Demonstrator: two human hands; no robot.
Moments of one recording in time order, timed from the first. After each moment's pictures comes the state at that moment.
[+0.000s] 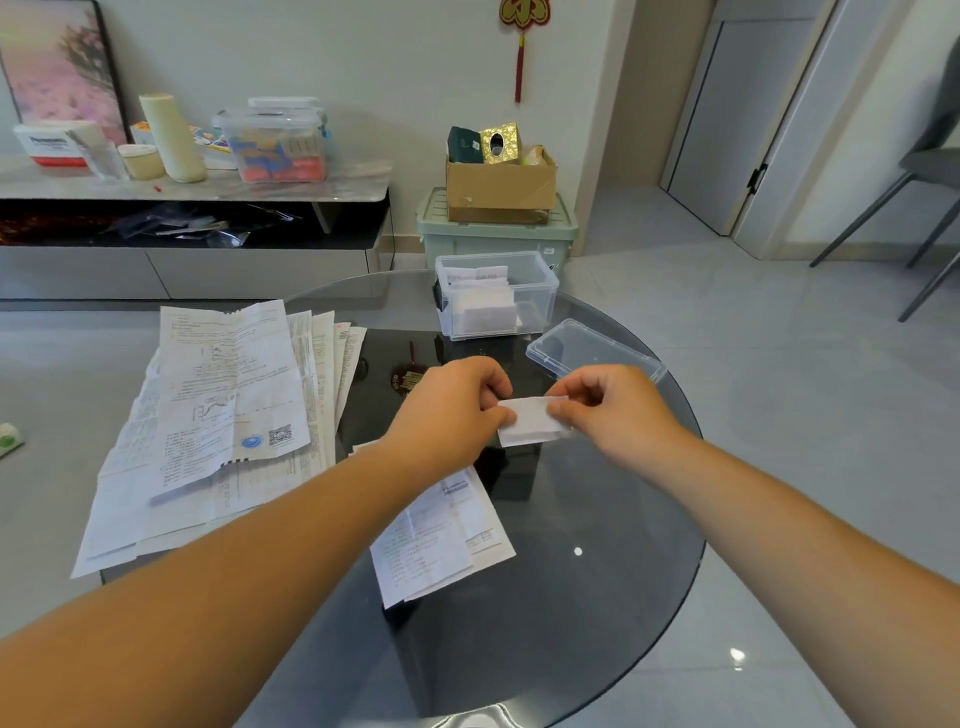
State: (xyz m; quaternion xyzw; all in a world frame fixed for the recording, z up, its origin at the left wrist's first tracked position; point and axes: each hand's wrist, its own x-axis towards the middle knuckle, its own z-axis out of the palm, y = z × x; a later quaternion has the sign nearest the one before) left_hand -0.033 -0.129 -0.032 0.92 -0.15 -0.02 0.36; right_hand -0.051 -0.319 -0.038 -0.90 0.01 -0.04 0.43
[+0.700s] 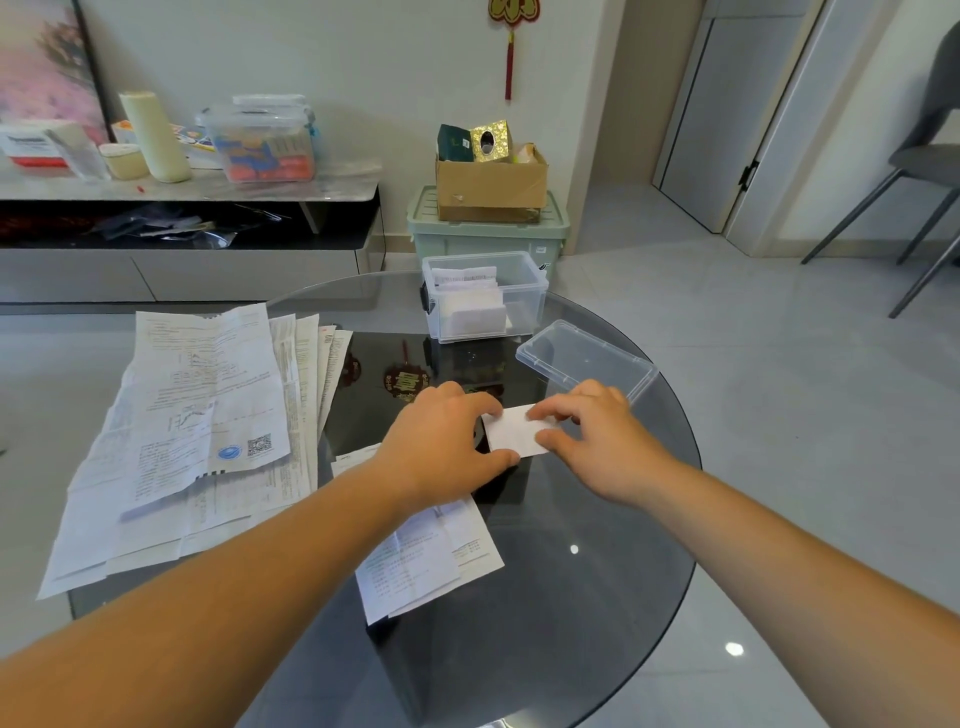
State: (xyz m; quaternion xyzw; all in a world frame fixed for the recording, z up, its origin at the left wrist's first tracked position) left_hand -0.028 -0.129 -0.056 0.96 -0.20 -0.02 0.20; right_hand -0.048 -0.327 -0.064 -0.96 -0.05 0.00 0.28
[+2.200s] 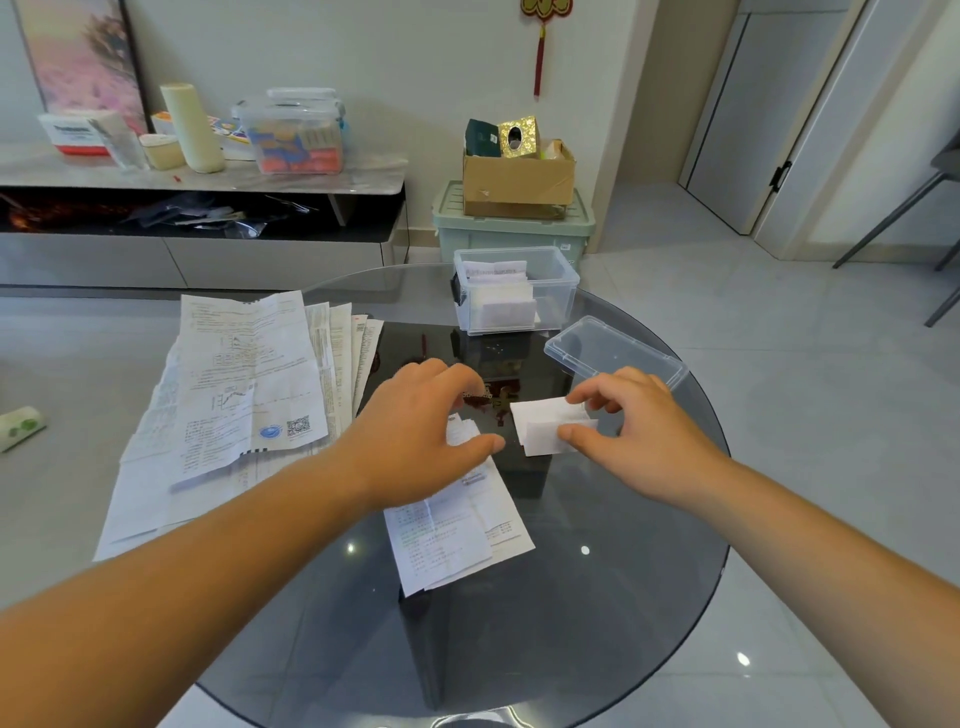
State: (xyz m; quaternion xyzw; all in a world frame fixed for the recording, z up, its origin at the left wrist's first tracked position) left_hand -0.055 -0.079 -0.033 0.95 -0.21 0.03 0.23; right_hand -0.065 -0.326 -0.048 -0.95 -0.07 -0.04 0.31
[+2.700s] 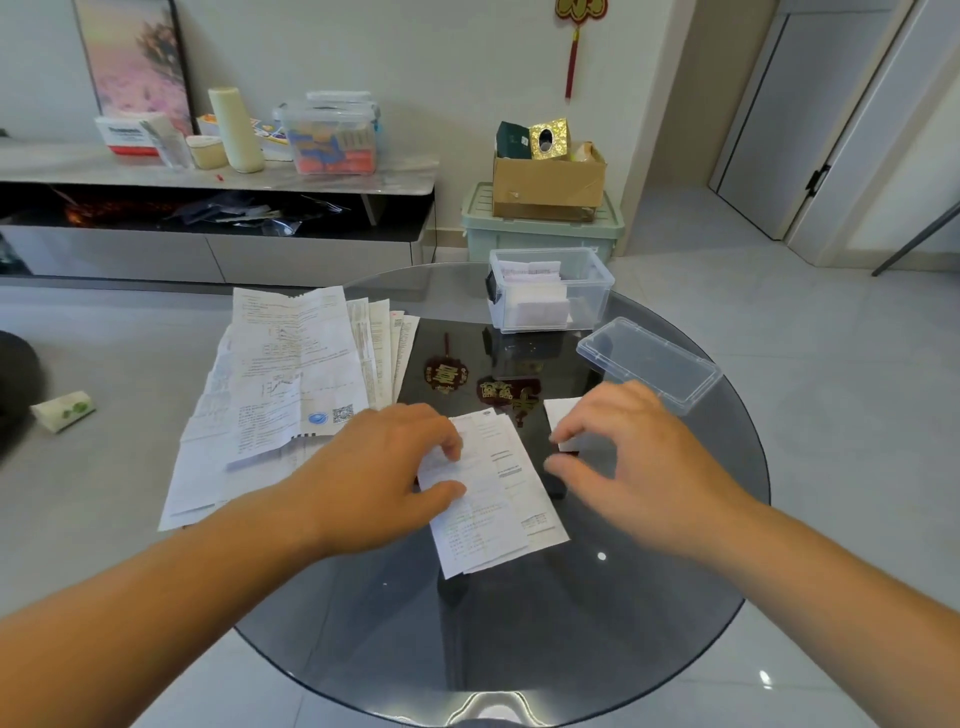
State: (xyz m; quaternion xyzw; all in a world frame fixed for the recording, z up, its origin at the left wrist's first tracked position) left_hand -0.096 -0.021 -0.031 0.96 -0.24 0.00 0.15; right_hand -0.107 -0.282 -0.025 -0.95 -0.20 -0.08 0.24
